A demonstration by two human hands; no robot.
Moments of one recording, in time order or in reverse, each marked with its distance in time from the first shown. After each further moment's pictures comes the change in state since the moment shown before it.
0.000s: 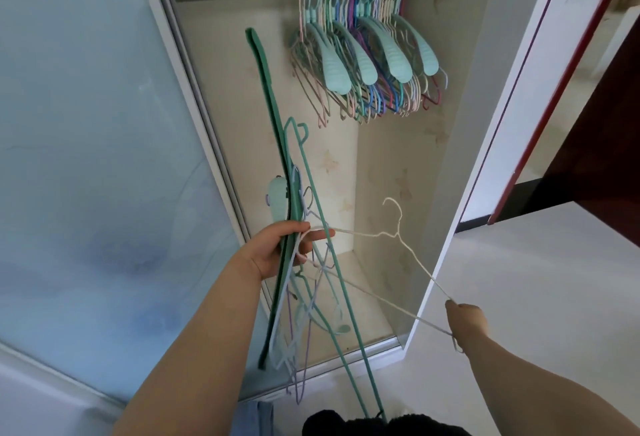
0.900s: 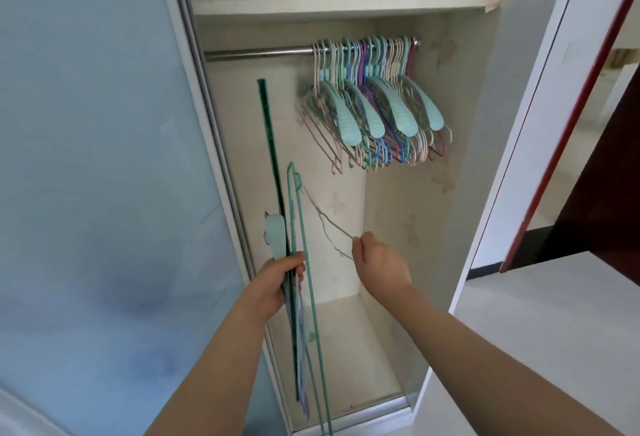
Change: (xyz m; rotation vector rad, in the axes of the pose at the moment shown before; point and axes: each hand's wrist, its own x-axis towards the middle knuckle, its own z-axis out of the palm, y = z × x) left_hand 0.013 0.009 -0.005 0.015 0.335 0.212; right_hand -0.125 -0.221 0.007 -0.377 0.103 -1.023
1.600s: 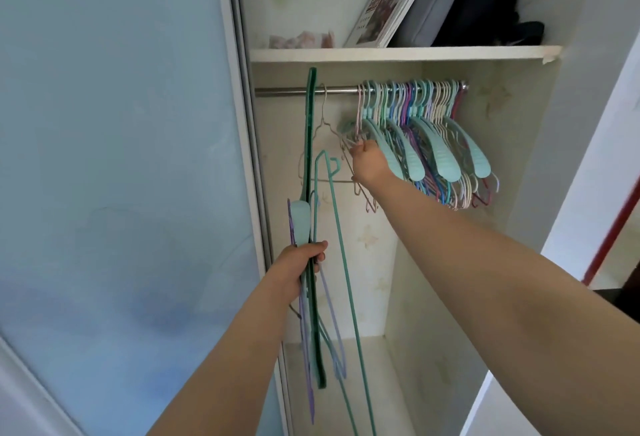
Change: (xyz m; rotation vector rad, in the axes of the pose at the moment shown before) left_hand 0.019 0.076 0.021 0.050 0.166 0.136; right_hand 0.197 -0.113 -0.090 0.683 0.025 0.003
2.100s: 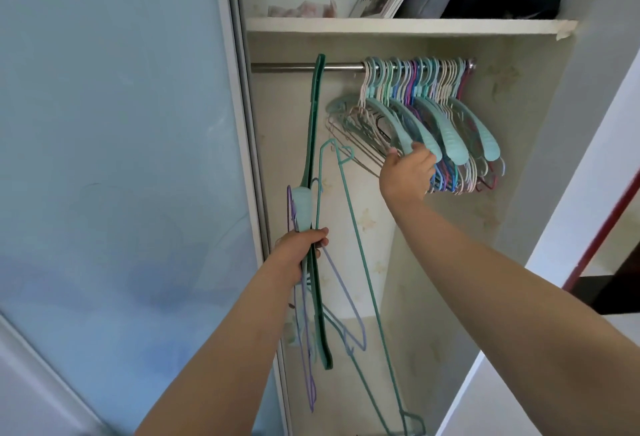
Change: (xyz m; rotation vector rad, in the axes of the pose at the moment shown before) left_hand 0.003 -0.010 0.006 0.032 0.055 -0.040; right_hand -0.033 0.058 -0.015 -0.194 0.526 0.036
